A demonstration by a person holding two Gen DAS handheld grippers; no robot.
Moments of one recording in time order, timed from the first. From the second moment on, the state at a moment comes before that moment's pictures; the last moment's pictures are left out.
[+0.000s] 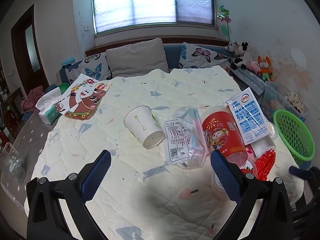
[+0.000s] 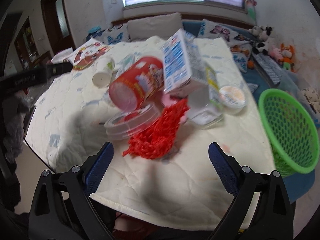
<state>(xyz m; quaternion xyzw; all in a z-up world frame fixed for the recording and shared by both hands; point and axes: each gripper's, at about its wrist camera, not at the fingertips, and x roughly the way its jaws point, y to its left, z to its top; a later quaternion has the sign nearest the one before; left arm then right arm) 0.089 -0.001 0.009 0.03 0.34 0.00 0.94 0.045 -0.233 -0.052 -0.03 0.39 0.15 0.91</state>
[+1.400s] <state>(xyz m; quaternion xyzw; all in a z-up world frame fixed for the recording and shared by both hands) 0.165 -0.080 -0.035 0.05 0.43 -0.14 0.89 0.039 -0.271 -0.054 -0.01 0.38 0.13 0.92</state>
